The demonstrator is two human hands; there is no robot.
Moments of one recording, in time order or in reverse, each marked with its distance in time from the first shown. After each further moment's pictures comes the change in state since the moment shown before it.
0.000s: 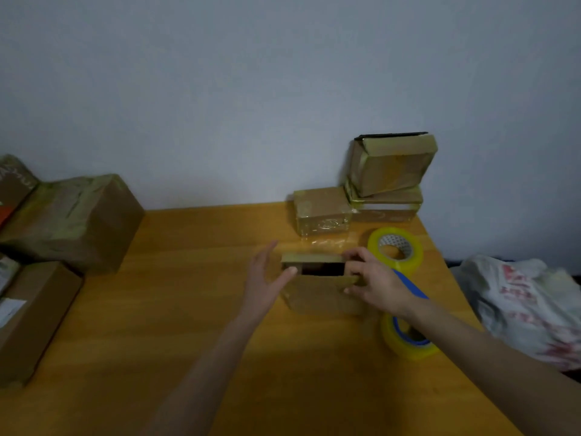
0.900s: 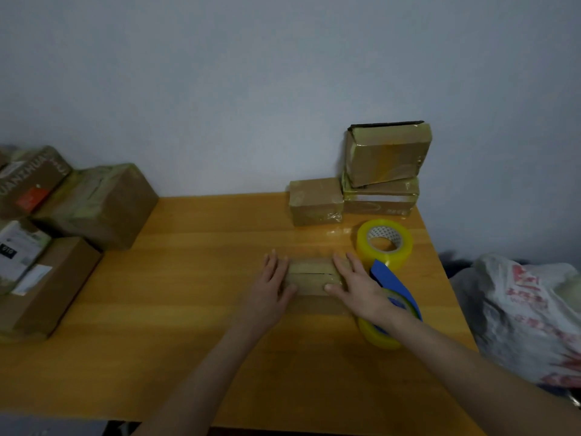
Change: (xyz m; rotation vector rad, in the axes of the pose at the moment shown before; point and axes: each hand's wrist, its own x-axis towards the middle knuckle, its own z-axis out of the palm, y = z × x) left_hand -0.048 -0.012 0.057 0.762 -0.073 0.145; right_hand -0.027 0.041 0.021 0.043 -0.130 0.138
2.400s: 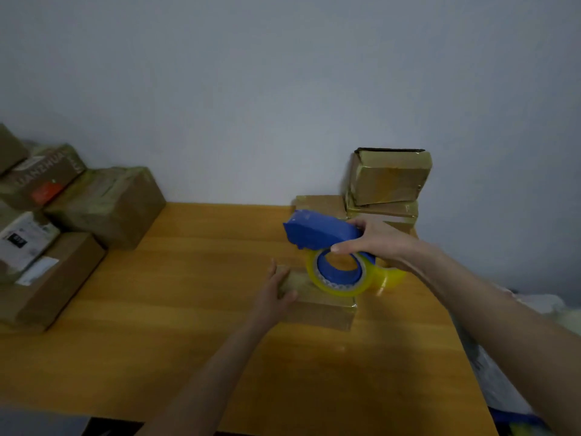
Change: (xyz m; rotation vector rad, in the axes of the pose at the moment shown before) left_hand 0.003 0.005 0.000 -0.478 0.048 -0.138; right_hand -0.002 -0.063 -0.120 0.439 -0.090 -0.023
